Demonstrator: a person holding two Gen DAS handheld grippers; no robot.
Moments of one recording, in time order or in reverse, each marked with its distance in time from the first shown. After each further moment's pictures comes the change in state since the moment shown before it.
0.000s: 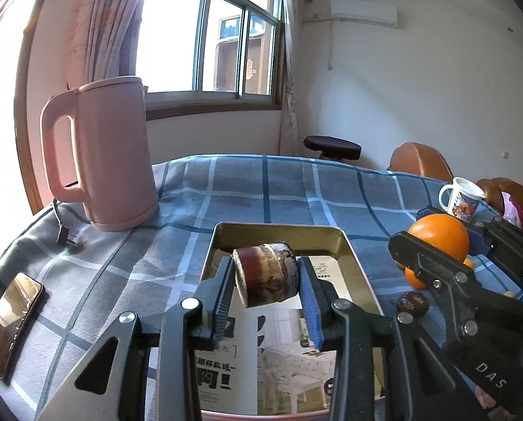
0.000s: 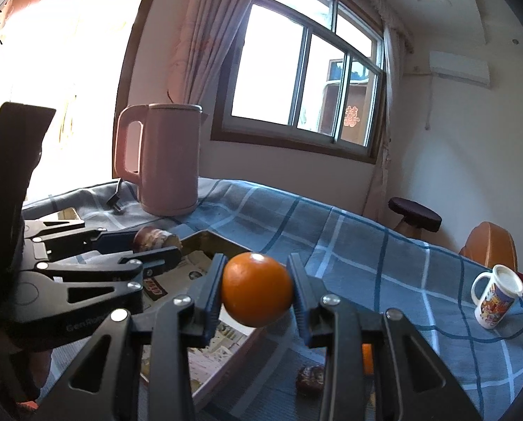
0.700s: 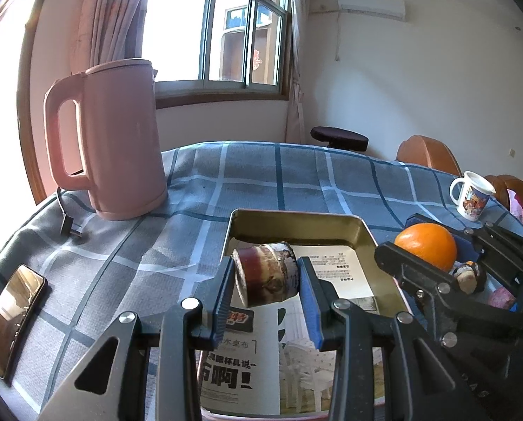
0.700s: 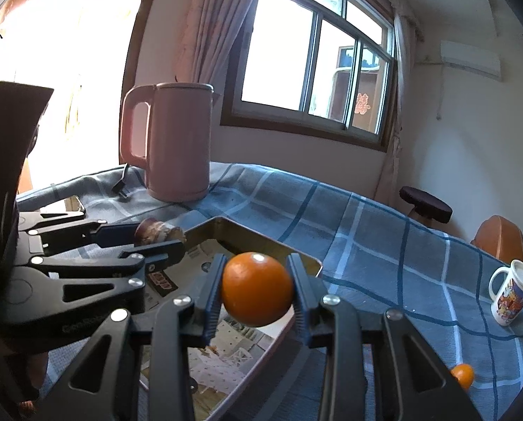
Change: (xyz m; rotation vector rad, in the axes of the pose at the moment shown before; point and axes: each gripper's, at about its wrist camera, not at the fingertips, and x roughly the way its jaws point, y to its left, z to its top) left arm 0.011 0.015 -0.003 -0.010 0.045 0.019; right arm 0.029 0.014 -0.005 -0.005 0.062 0.037
